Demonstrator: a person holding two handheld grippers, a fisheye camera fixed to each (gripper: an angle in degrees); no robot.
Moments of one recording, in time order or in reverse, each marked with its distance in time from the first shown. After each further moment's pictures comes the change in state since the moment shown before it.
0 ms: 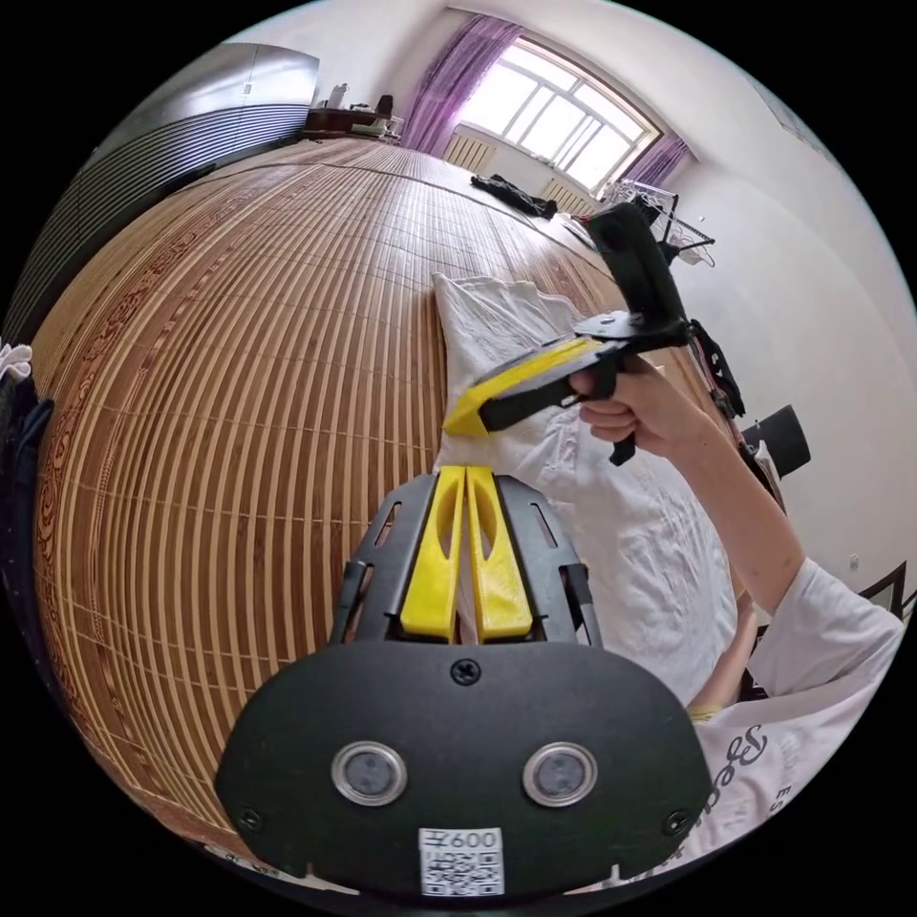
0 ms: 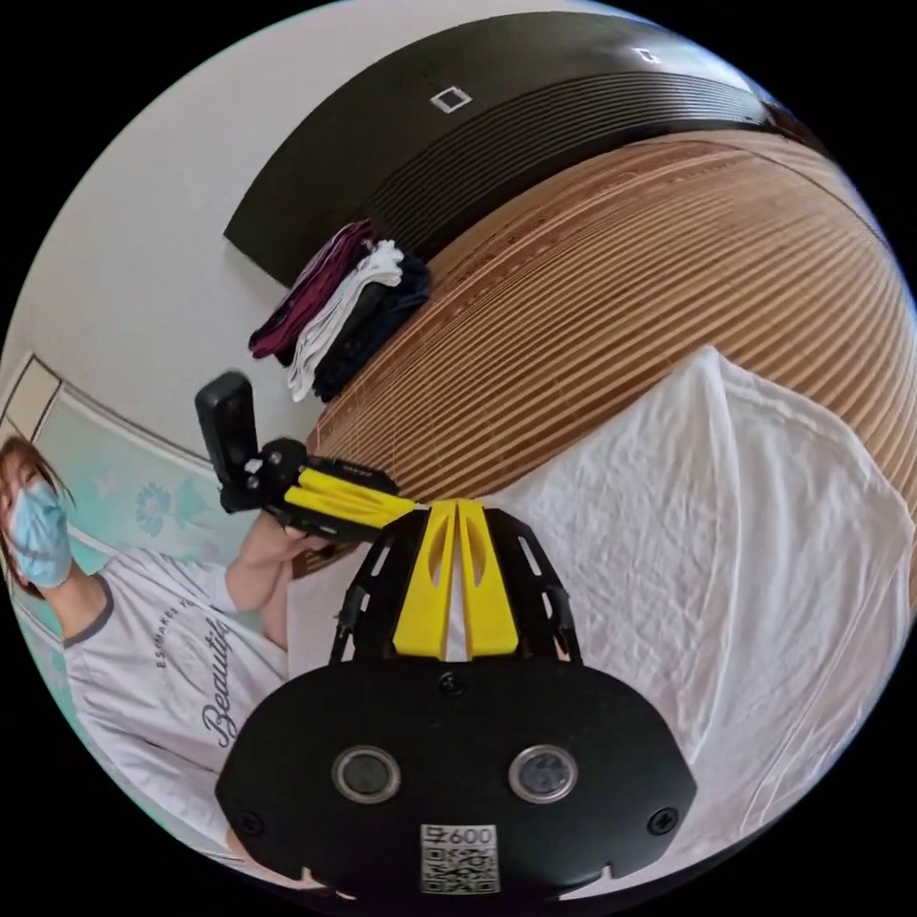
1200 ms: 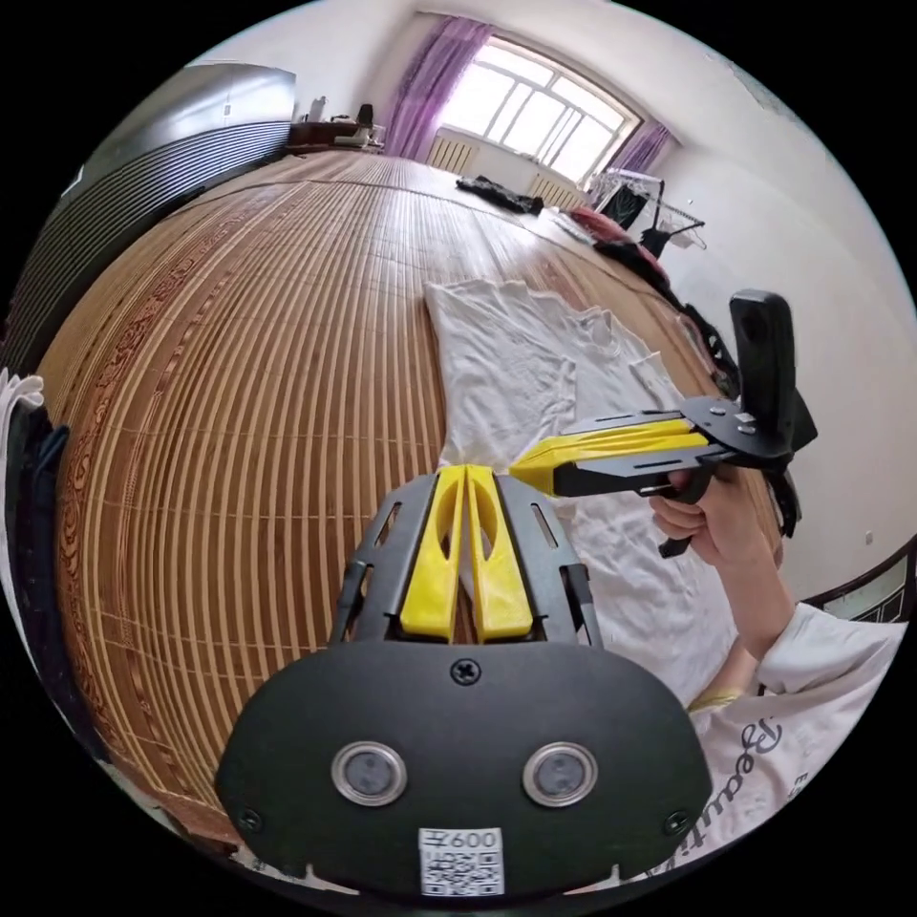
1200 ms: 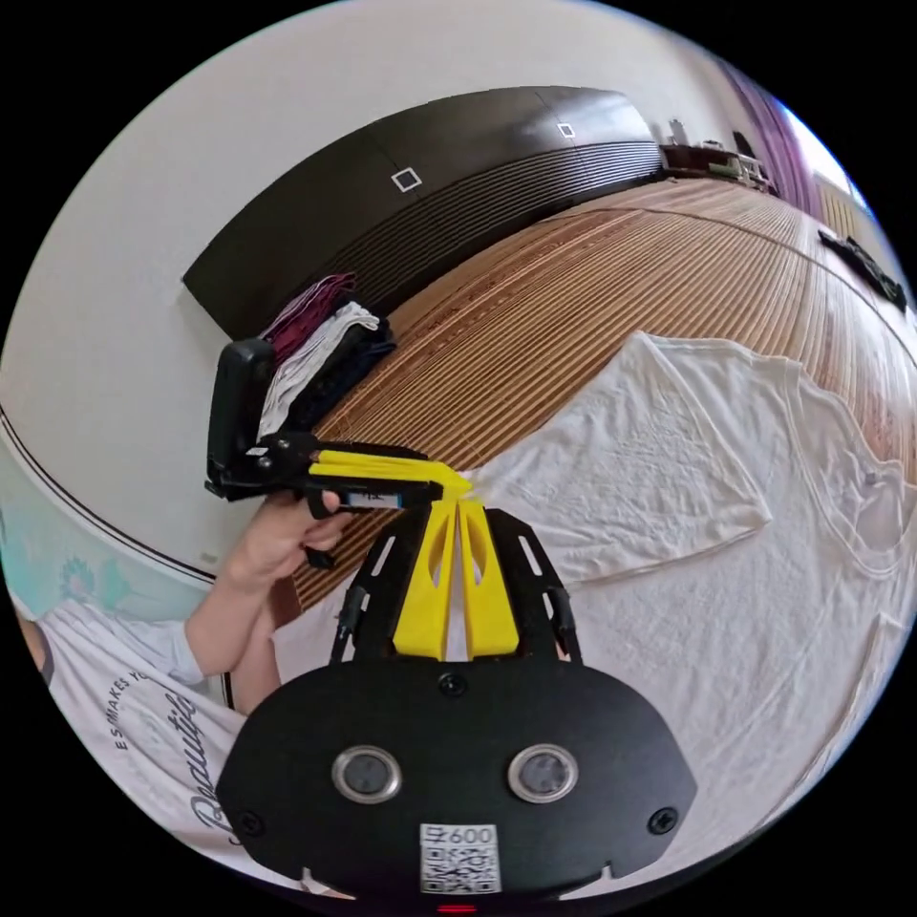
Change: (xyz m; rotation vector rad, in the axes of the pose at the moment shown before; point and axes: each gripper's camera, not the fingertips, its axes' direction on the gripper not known) left arm 0.022 0.044 0.004 -0.018 -0.048 0.065; right arm -0.128 0.085 0.038 0.254 0.271 0.097
